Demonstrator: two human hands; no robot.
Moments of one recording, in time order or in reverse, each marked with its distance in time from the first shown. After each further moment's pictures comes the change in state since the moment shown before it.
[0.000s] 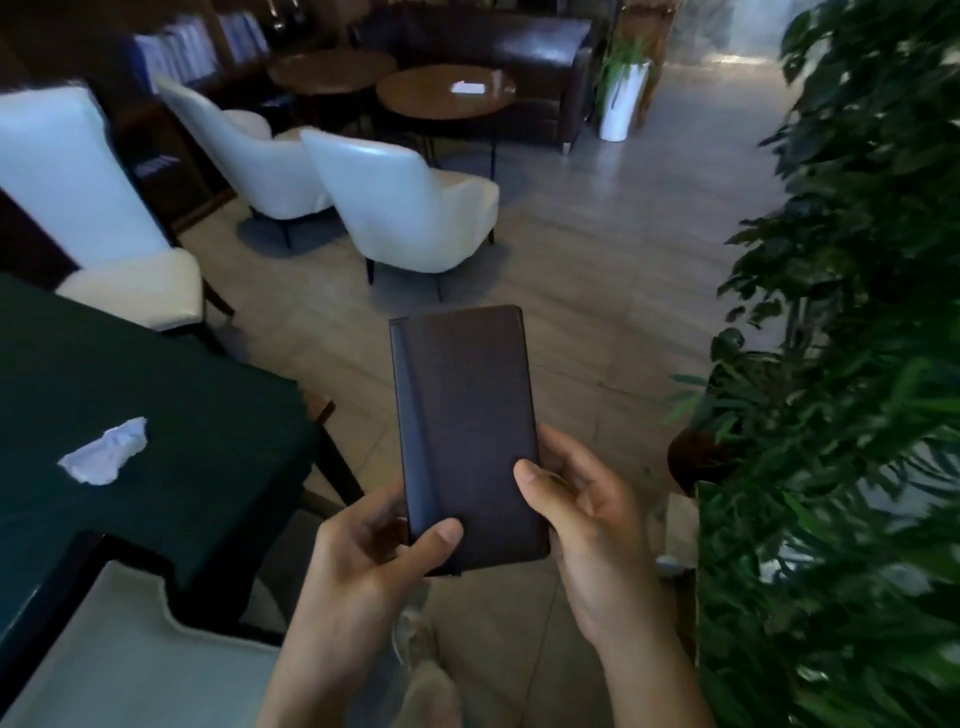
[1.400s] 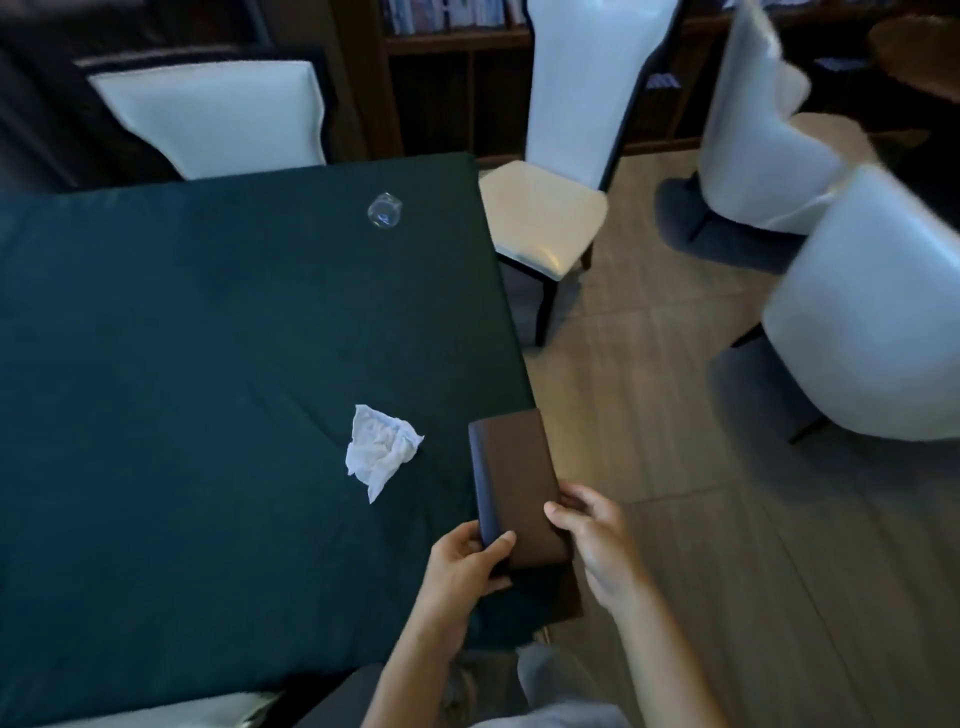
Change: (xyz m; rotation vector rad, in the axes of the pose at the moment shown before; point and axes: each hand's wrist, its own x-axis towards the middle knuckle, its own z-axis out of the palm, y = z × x) left_hand 0.306 -0.117 -0.286 -0.581 1.007 -0.496; right_hand 0.423 0.273 0.330 -0.569 -0.748 0.675
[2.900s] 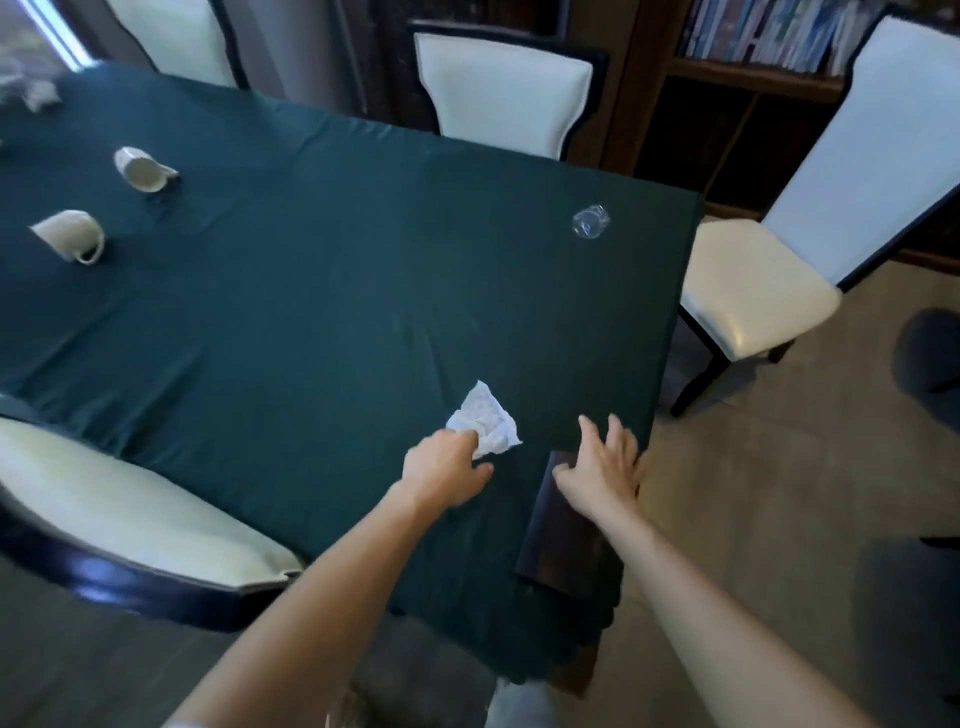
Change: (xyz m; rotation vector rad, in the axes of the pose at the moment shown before) left_hand 0.027 0.087 -0.075 1.220 0.554 0.142; right_hand 0.088 -0.077 0.116 -1.530 -0.163 -0.451
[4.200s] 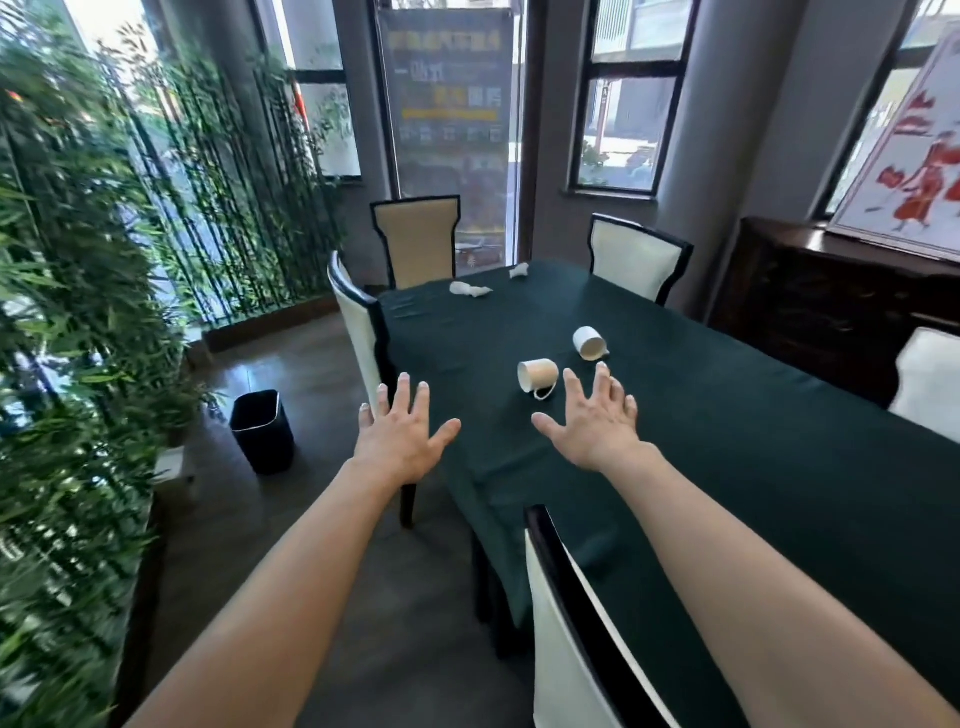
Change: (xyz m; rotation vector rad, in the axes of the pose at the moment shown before) left_hand -0.172 -0.642 -0.274 -0.068 0.516 -0.641; right_hand -0.139 -0.719 0.077 -0.264 0.101 -0.910
